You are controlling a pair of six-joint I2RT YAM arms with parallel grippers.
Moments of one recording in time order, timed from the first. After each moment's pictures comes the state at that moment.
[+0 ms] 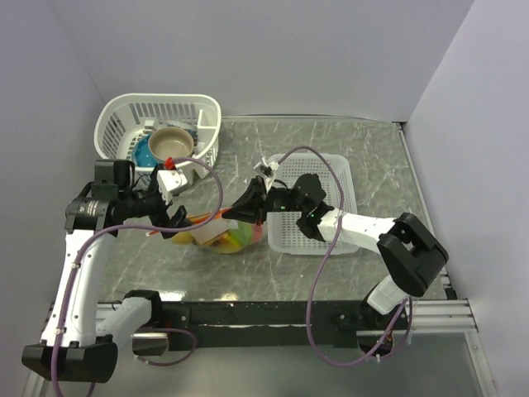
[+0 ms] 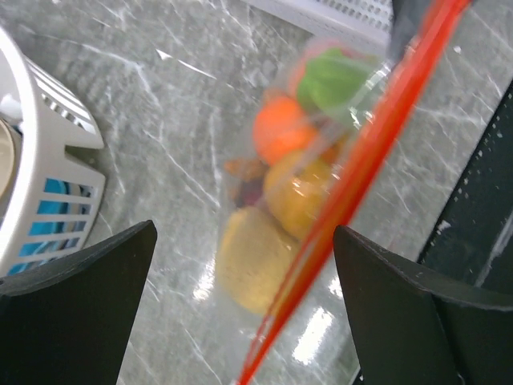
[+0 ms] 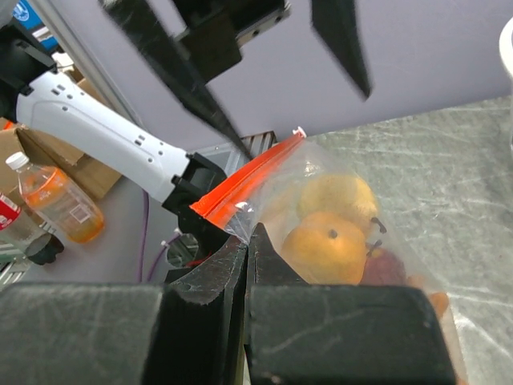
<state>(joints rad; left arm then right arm) -0.05 0.96 1.20 -1.08 0.74 0.78 0.77 1.57 0.85 0.99 -0.88 0.54</state>
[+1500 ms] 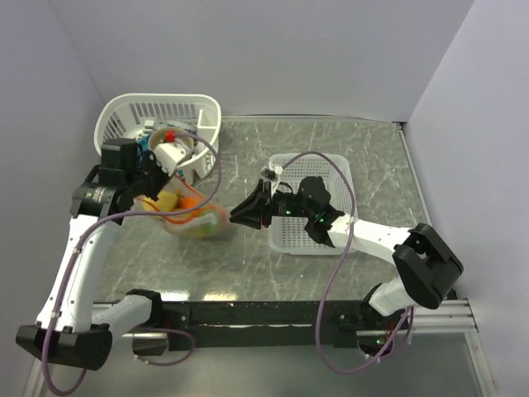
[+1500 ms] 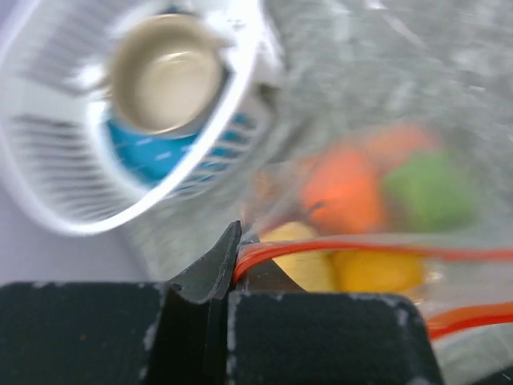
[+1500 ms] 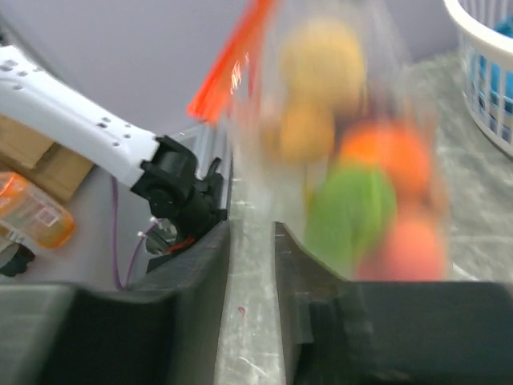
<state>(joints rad) -0.16 1.05 1.29 -0.88 0.22 0.61 0.76 1.45 0.77 0.80 -0.77 0.44</state>
